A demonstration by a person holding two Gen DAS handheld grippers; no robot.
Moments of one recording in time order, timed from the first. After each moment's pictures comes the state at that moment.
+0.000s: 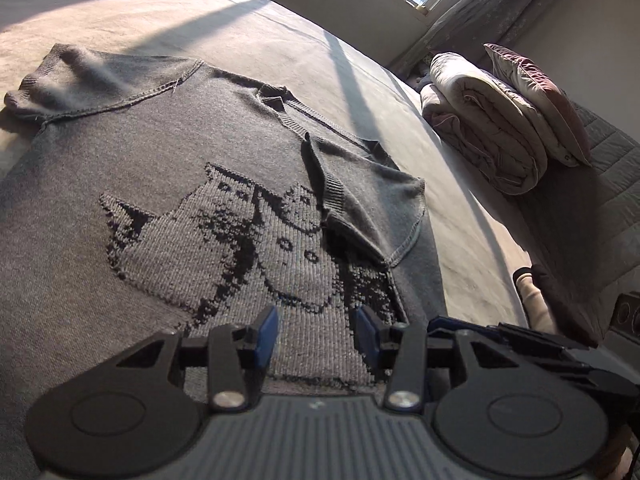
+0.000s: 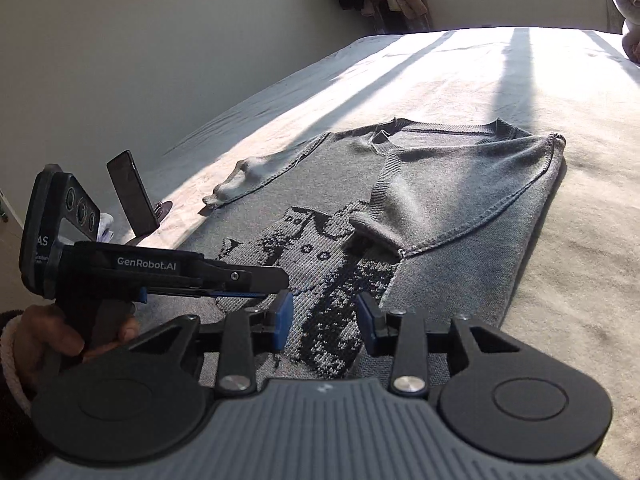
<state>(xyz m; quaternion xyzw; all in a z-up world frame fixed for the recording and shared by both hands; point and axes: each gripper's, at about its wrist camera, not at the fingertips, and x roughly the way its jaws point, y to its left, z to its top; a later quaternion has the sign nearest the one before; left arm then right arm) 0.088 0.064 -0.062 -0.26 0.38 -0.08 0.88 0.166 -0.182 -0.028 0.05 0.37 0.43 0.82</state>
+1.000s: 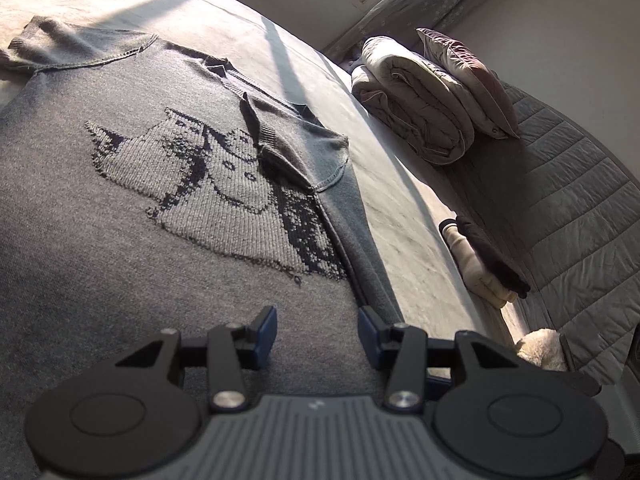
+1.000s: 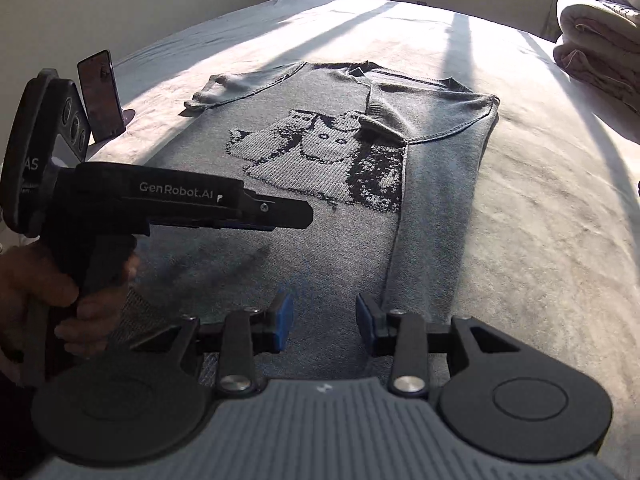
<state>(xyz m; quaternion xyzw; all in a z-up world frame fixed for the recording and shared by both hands) 0.023 0.059 -0.069 -0.28 0.37 -0.18 0.87 0.029 -0.144 -0.017 -0.09 0.42 0.26 0.87</state>
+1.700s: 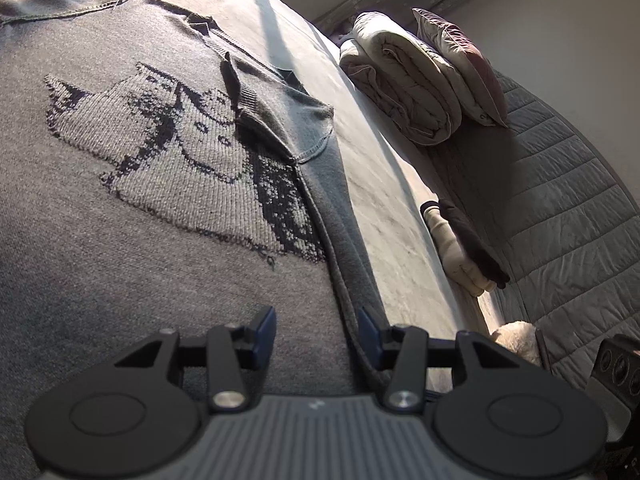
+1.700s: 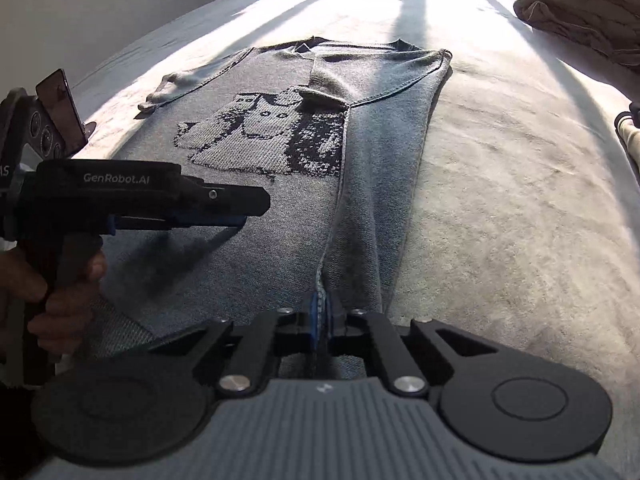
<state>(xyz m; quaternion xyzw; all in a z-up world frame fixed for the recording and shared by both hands) 0.044 0.049 -0.085 -0.32 0.40 -0.23 0.83 0.035 -0.184 -0.029 -0.01 0.45 0.24 0.86</state>
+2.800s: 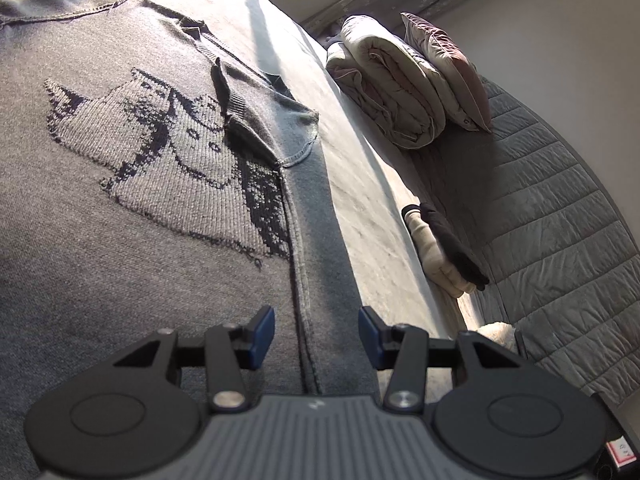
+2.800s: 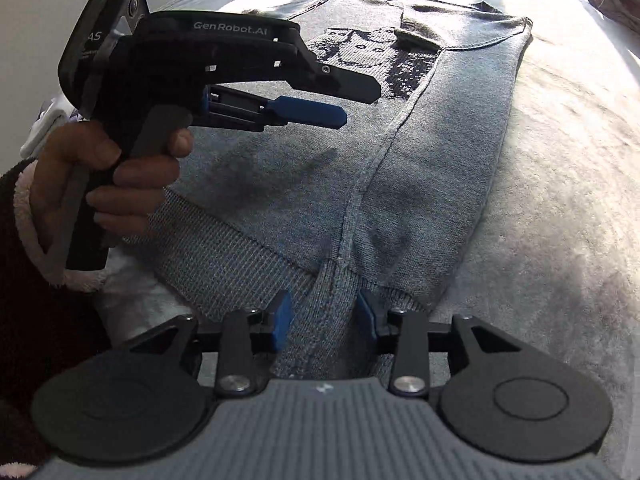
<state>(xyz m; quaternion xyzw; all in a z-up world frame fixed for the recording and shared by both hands) 0.035 0.059 -0.076 -0.33 0.39 -0.25 0.82 -0.032 -0.139 -0.051 -0.09 0.49 0.32 0.81</state>
